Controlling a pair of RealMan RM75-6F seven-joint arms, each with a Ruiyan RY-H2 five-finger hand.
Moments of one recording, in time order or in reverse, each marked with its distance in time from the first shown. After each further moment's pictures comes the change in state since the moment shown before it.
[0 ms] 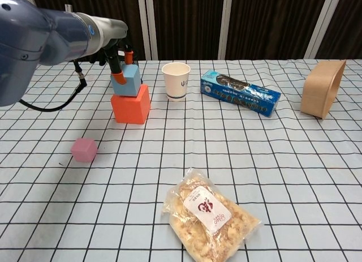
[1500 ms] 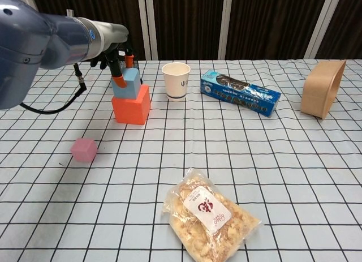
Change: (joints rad) left arm 0.013 -0.012 -0.009 0.017 0.003 -0.028 0.013; right arm 0.003 -0.004 -0.004 0.001 0.001 -0.006 -0.008
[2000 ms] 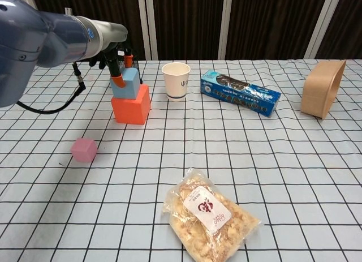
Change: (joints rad) left arm 0.003 0.013 0.000 -0.017 -0.004 0.005 0.008; right arm 0.002 -0.003 0.000 0.000 0.003 -0.004 -0.006
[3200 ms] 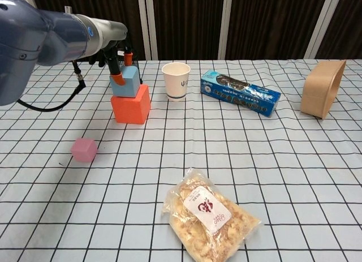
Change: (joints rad) left arm -0.003 -0.002 0.001 0.013 0.008 -0.011 -0.004; right arm 0.000 0.000 -0.002 -0.001 0.002 -0.003 0.001
